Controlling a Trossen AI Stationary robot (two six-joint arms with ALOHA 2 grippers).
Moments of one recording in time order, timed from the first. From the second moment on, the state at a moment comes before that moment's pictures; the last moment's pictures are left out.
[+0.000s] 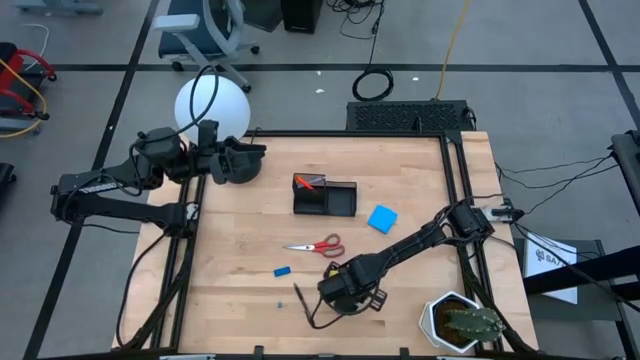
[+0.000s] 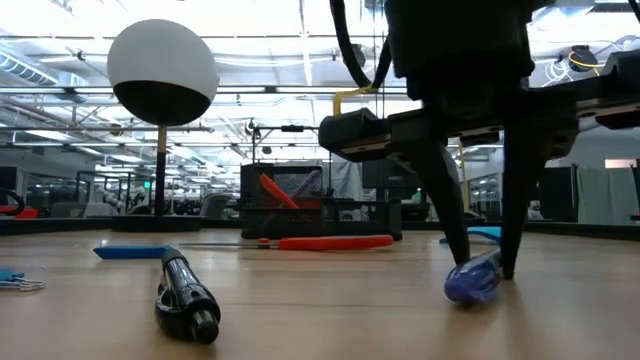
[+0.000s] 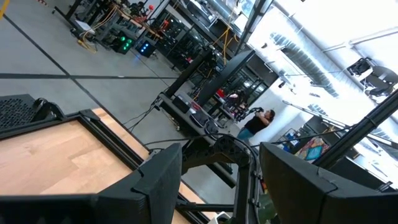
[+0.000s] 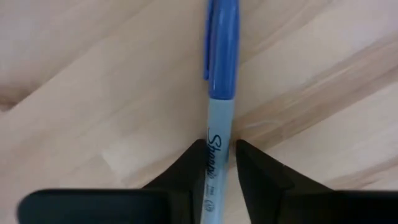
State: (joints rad) left arm 0.16 0.85 1.00 -0.05 0.00 -0.74; right arm 0.43 2.17 1.57 -0.90 -0.13 -0.56
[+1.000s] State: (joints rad) left arm 0.16 0.85 1.00 -0.05 0.00 -0.74; right arm 0.39 2.02 1.56 -0.87 -0.18 -0.36
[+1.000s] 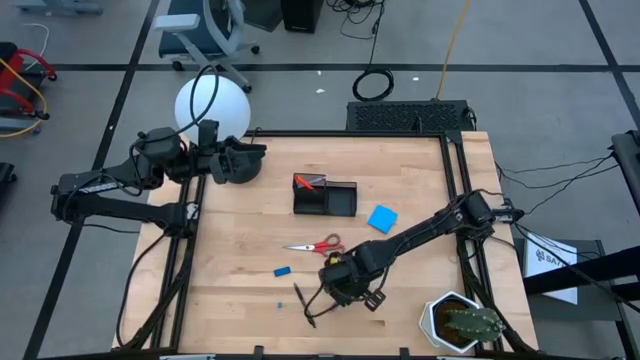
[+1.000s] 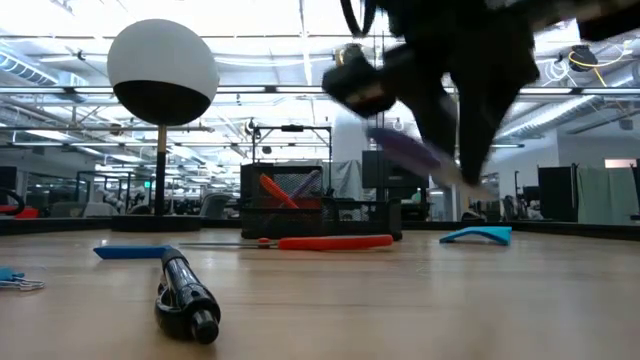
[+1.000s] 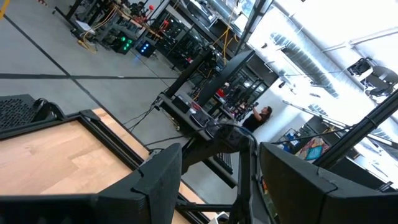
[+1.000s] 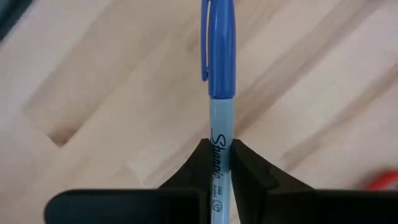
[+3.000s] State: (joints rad) left arm 0.16 0.85 1.00 -0.07 -0.01 -0.81; right arm 0.17 1.82 1.56 0.00 0.26 0.50
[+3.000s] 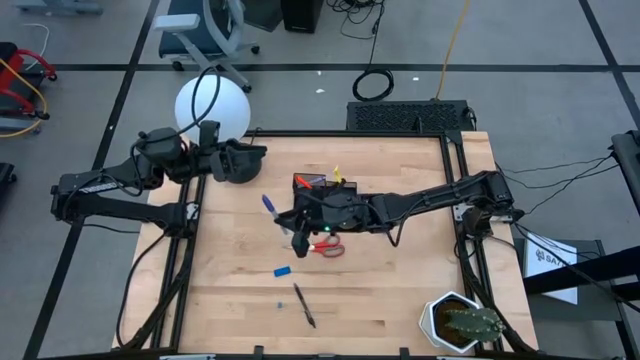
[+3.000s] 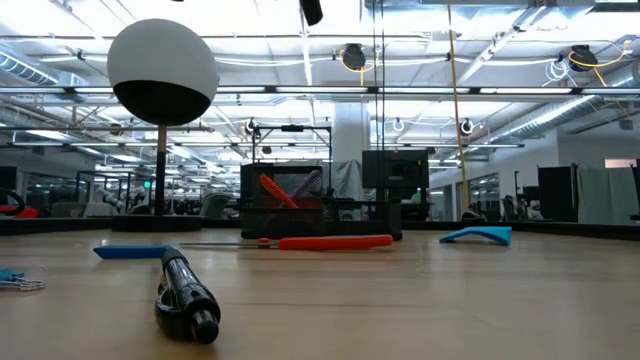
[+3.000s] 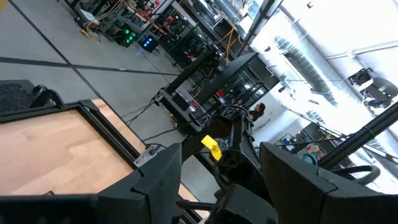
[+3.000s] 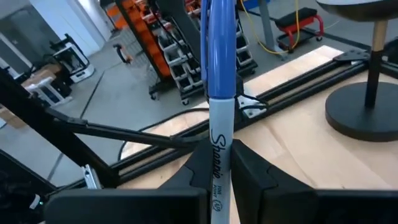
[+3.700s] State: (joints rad) left arm 0.08 0.93 1.00 -0.02 0.03 -0.79; right arm 0.11 1.74 1.56 0.01 0.23 0.49
